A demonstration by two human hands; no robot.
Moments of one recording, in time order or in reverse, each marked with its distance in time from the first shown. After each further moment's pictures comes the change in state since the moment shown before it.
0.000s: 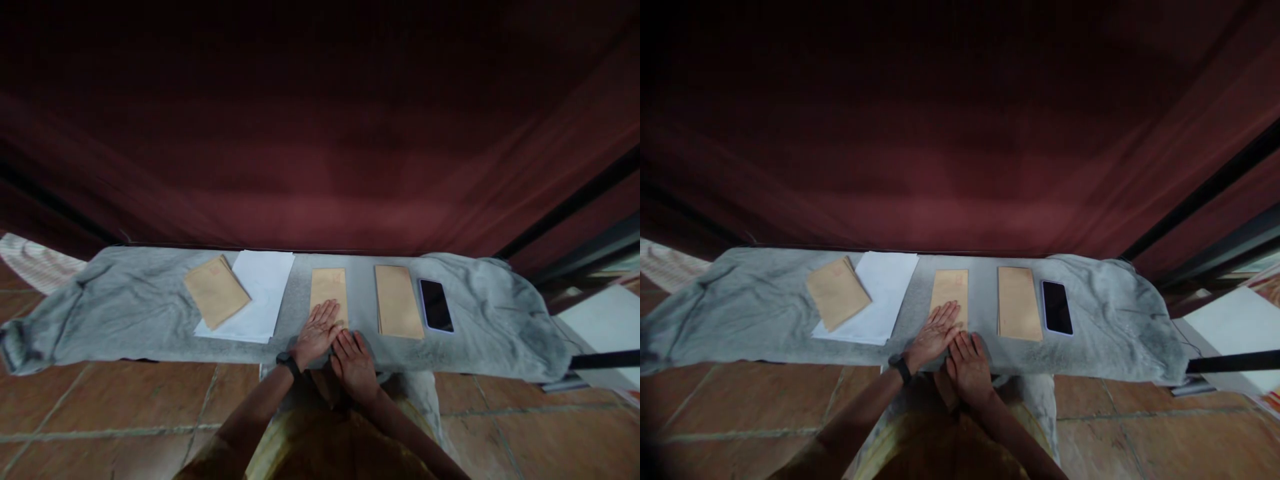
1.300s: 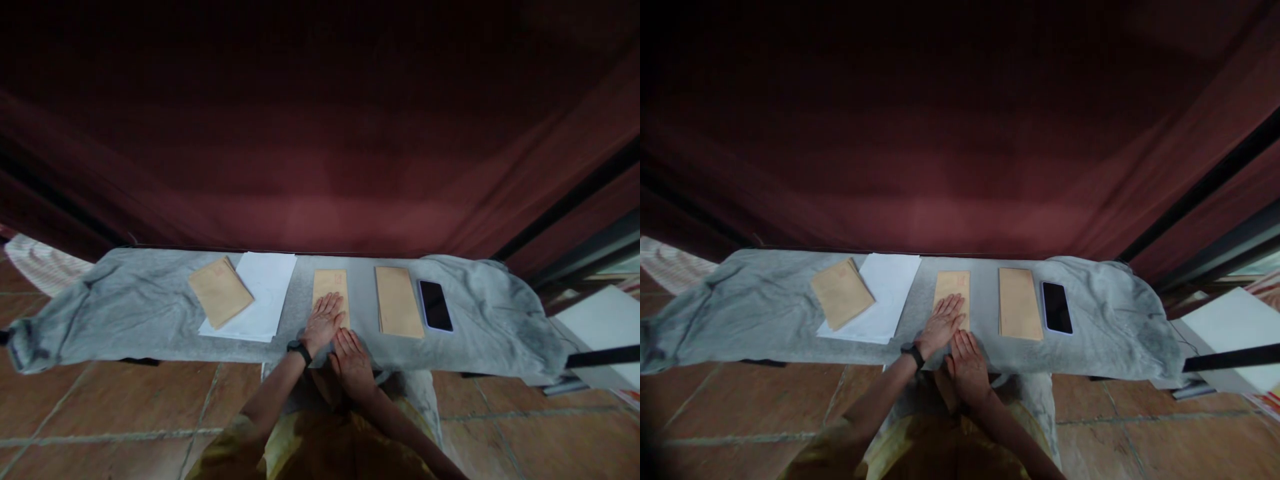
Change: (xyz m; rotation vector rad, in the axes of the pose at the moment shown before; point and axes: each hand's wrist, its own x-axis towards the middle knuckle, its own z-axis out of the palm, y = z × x) left_hand 0.027 0.006 -0.004 0.013 0.008 -0.102; right_hand 0.001 -0.008 0.005 -0.019 0.029 -0.001
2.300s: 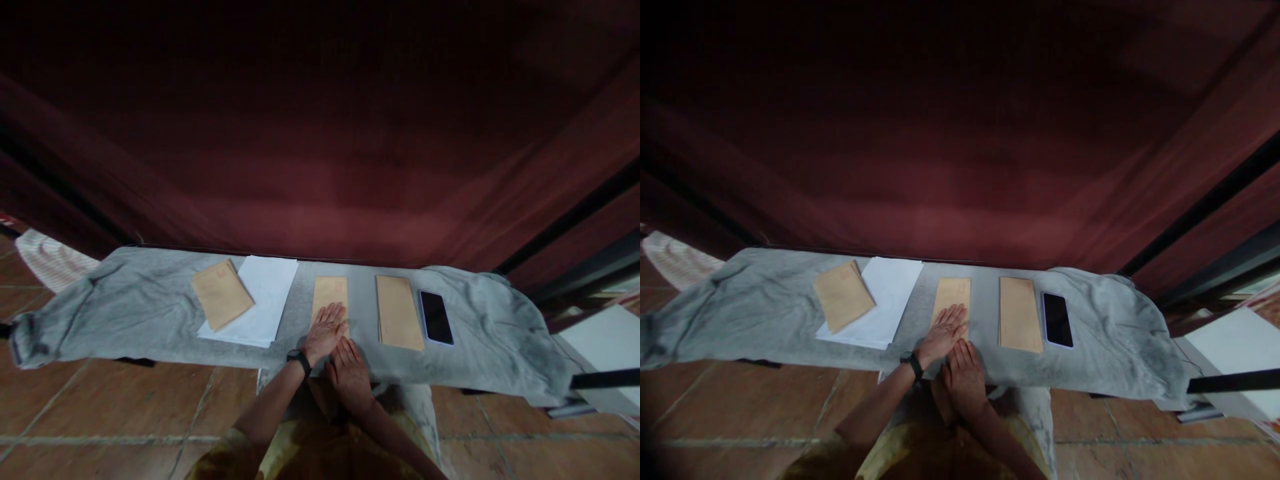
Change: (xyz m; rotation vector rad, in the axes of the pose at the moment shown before) left_hand -0.001 0.008 -0.001 -0.062 -0.037 -0.008; right_hand -0.001 -0.001 0.007 -0.018 0.050 -0.010
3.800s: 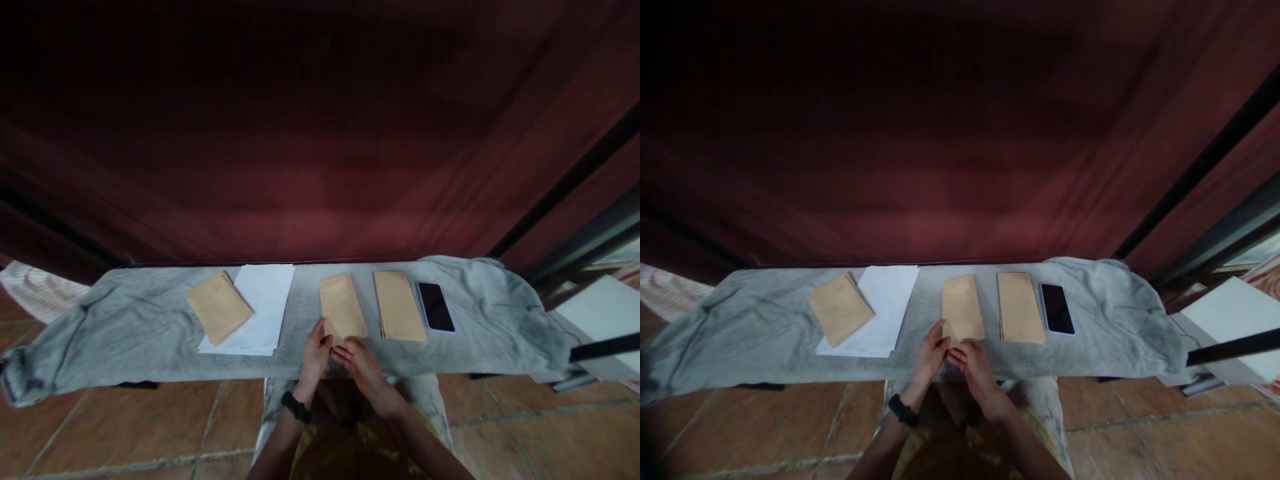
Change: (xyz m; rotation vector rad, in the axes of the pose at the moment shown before) left_hand -0.043 0.008 0.003 -0.928 0.256 -0.541; right_hand 0.033 -0.007 -0.019 1.420 -0.039 0.816
